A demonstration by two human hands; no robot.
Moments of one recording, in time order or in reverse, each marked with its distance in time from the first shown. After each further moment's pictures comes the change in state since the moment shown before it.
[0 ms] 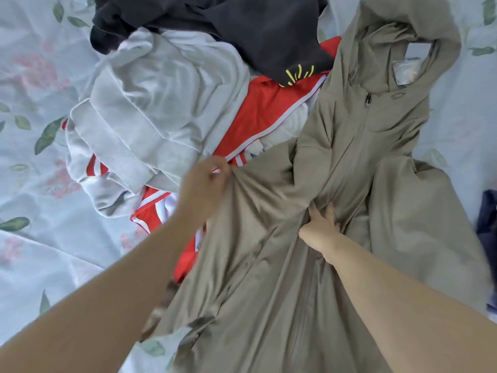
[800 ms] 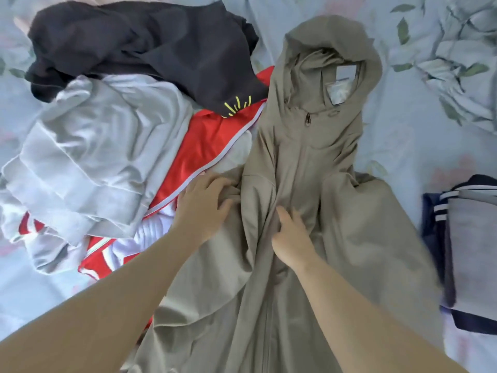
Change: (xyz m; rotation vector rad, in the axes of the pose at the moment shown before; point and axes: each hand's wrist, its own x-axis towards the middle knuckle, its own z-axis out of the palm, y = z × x) left_hand 0.024 0.043 0.064 0.421 -0.300 0.240; right_hand 0.005 0.014 -0.038 0.153 0.156 -0.266
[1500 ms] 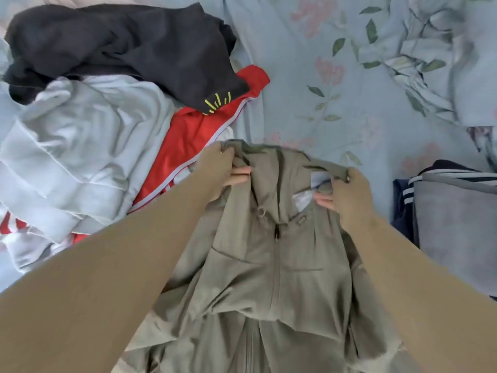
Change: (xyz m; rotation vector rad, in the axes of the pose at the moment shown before) left_hand 0.046 0.088 -0.017 -1.116 -0.093 -0.510; right_hand -0.005 0.030 -0.111 0.721 0.505 0.045
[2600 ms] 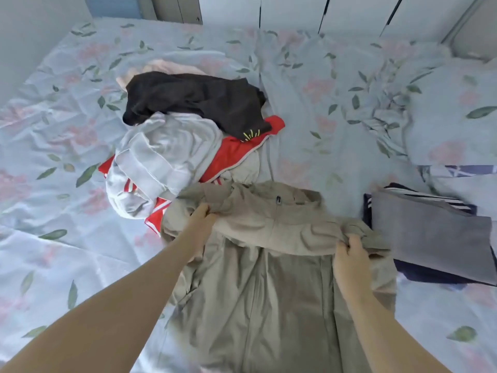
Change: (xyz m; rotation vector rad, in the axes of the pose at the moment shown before) left_hand -0.213 -0.057 -0.105 0.250 0.143 0.111; right_hand -0.204 0.035 -0.089 -0.399 0.078 -0.260
